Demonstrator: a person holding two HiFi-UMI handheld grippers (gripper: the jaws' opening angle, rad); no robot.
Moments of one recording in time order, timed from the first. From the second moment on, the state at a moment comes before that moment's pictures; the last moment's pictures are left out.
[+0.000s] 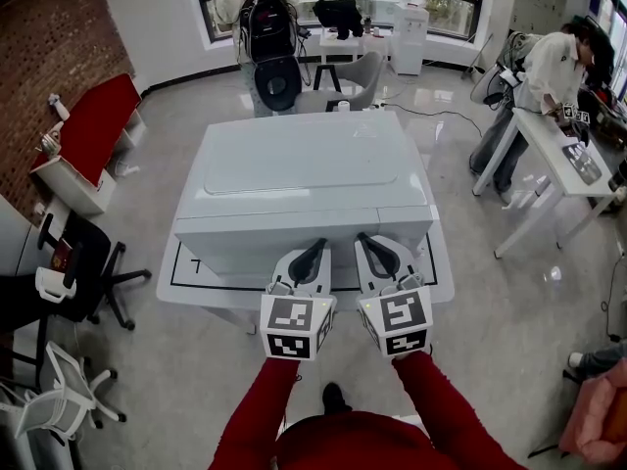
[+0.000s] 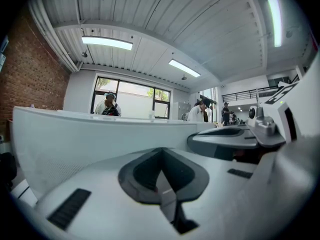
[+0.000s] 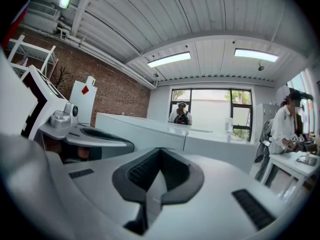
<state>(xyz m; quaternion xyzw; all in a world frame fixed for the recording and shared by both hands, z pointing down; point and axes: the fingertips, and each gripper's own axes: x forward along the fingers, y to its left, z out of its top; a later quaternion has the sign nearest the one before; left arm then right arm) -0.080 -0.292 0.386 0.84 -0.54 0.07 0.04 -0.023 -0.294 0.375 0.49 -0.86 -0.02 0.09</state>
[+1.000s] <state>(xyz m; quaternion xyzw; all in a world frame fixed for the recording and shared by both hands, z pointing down) -0.086 -0.272 0.374 0.86 -0.51 0.03 0.04 -0.013 -0.269 0.357 0.42 -0.91 0.03 0.01</state>
